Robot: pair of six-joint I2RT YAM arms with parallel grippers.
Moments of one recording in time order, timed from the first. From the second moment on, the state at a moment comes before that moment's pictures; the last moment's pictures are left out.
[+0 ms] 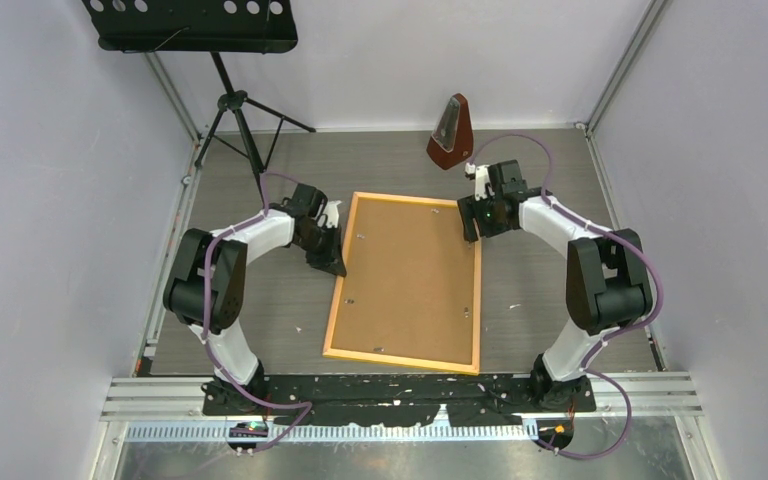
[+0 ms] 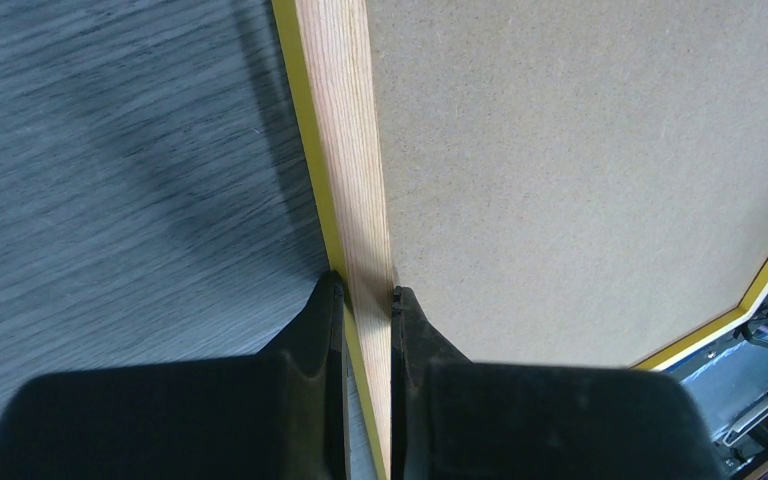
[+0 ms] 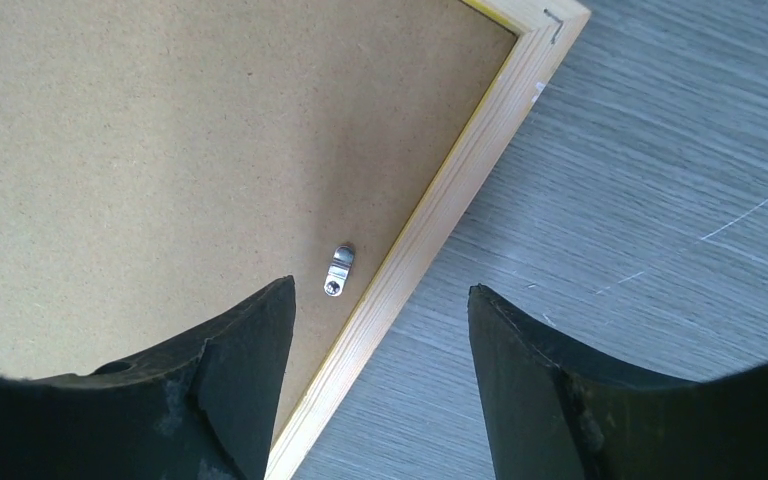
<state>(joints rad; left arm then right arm) -0.33 1.77 1.06 -0.53 0.41 -0.22 0.22 1.70 1.11 -0.41 -0.12 -0.10</state>
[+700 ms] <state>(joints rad) -0.33 1.77 1.06 -0.53 0.41 -0.23 0.22 1.79 1.12 -0.42 -0.16 -0.10</state>
